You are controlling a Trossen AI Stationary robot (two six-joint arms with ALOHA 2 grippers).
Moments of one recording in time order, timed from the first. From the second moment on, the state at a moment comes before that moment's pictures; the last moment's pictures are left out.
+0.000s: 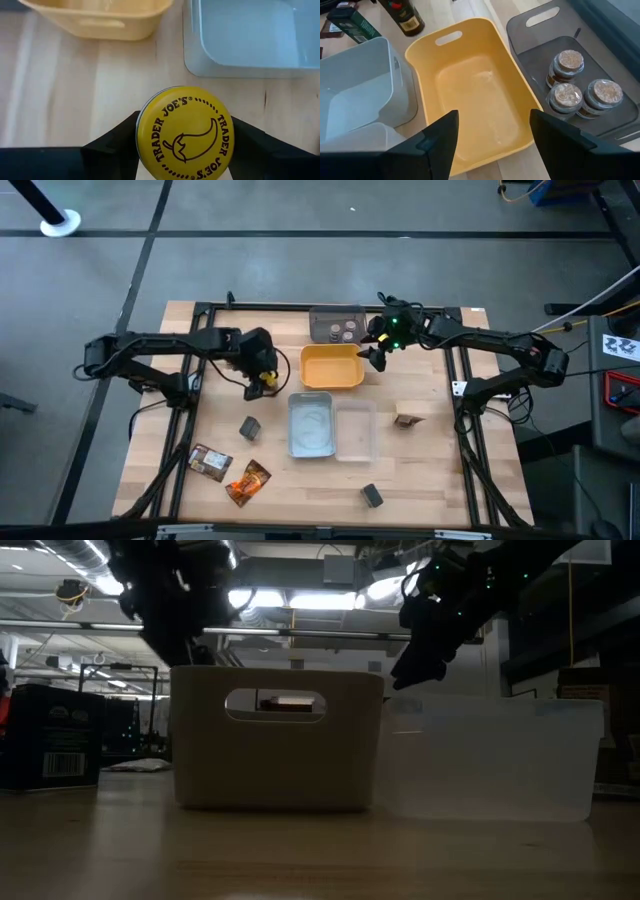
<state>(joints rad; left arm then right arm) 0.29 1.25 0.85 -0.70 0.21 0.15 -0.48 1.35 0.91 -0.29 -0.31 -0.02</state>
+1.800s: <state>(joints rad) 0.41 1.70 1.09 -0.35 0.23 0.35 -0.48 1.35 0.91 -0.29 -0.30 -0.03</state>
